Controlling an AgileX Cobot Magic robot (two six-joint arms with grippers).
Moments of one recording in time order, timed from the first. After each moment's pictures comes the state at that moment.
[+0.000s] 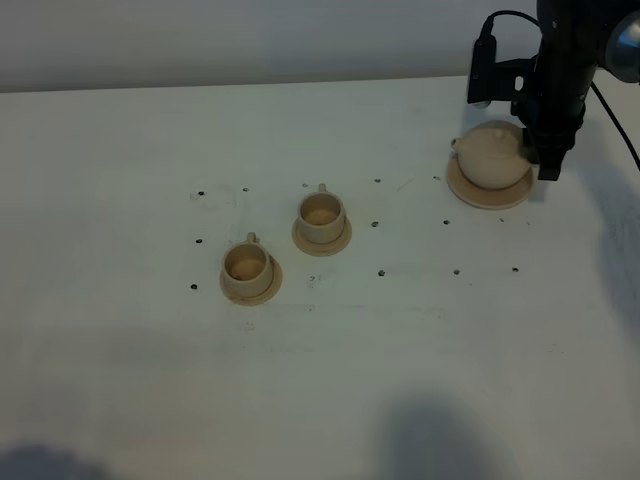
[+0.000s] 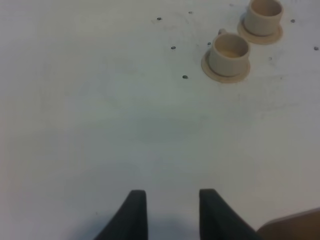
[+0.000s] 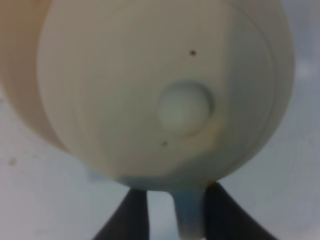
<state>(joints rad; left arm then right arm) -0.17 0.00 -0.46 -0.10 1.06 0.03 0.23 2.36 -2.03 -0.17 1.13 -1.12</state>
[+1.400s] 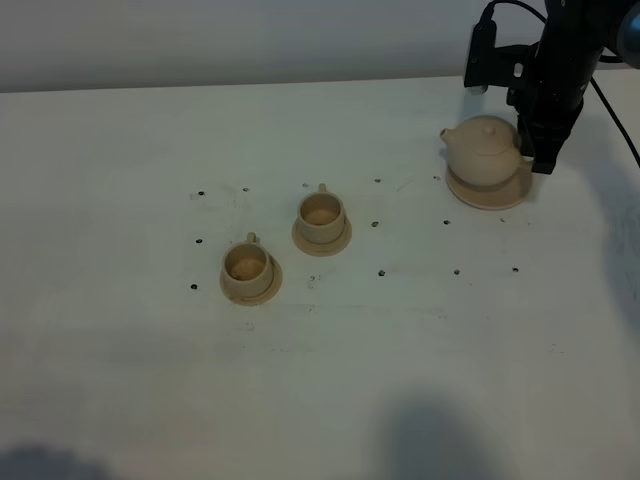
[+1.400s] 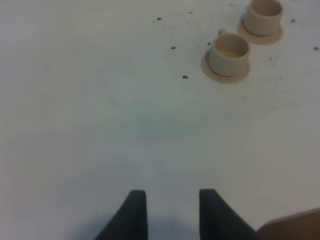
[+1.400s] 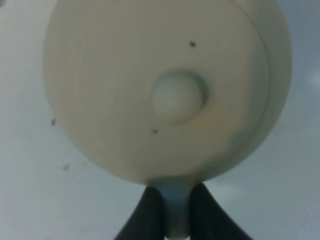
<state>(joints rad) -0.17 0.00 -0.46 -0.10 1.06 0.03 0.23 2.31 -2.03 -0.08 1.20 -1.12</state>
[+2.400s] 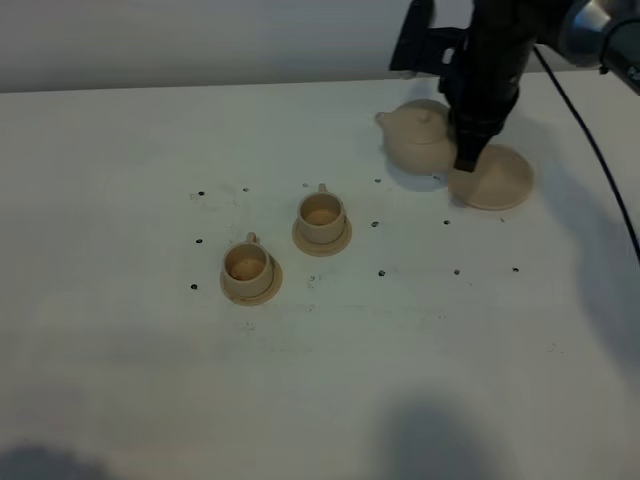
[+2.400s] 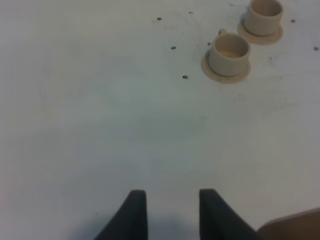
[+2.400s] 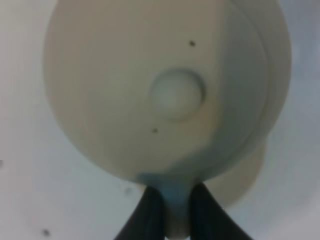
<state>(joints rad) -0.17 0.00 -0.46 -0.10 1.06 0.03 0.43 2.22 -2.03 -0.13 1.23 -0.84</state>
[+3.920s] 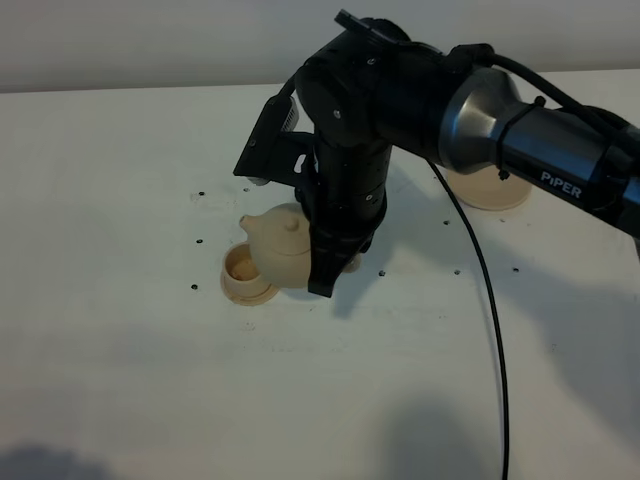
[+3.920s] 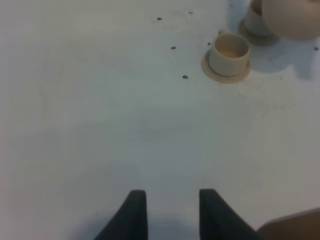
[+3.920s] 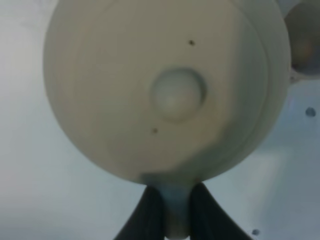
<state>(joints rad) -0.17 0.00 -0.46 -0.10 1.06 0.03 0.81 2.08 -1.80 -0.06 1.23 -0.46</state>
